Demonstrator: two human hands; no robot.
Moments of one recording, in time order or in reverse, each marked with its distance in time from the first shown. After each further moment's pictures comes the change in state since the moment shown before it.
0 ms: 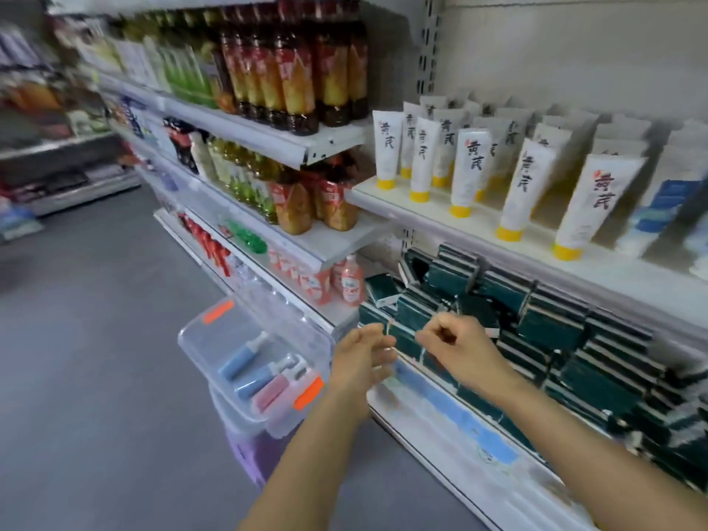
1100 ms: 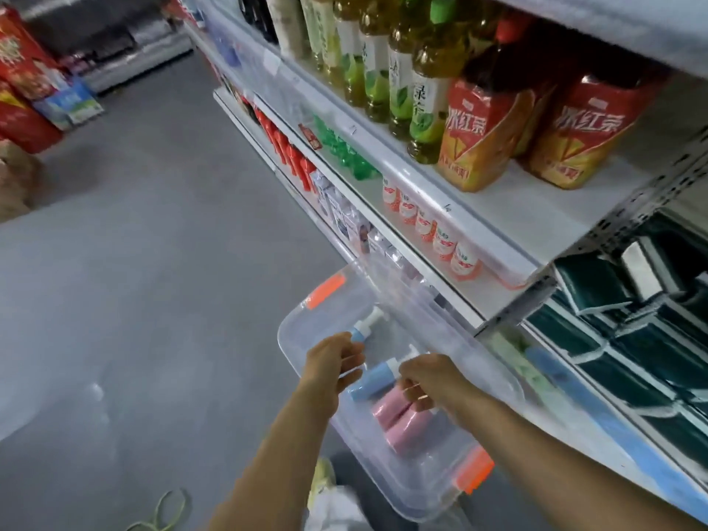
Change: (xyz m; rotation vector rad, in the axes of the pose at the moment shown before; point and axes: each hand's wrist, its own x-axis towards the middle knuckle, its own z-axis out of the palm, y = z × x) left_hand 0.302 0.072 -0.330 0.003 0.444 -0.354; right_hand 0.264 0.023 0.388 0.373 -0.496 0.881
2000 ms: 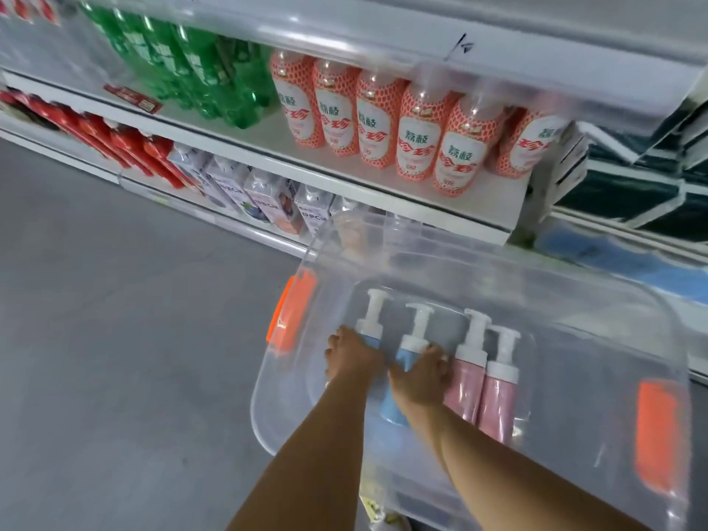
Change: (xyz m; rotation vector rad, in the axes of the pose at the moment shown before) left_hand 0.269 -0.055 0.013 1.416 -0.187 0.165; right_hand 0.227 0.090 0.140 0.067 0.796 0.209
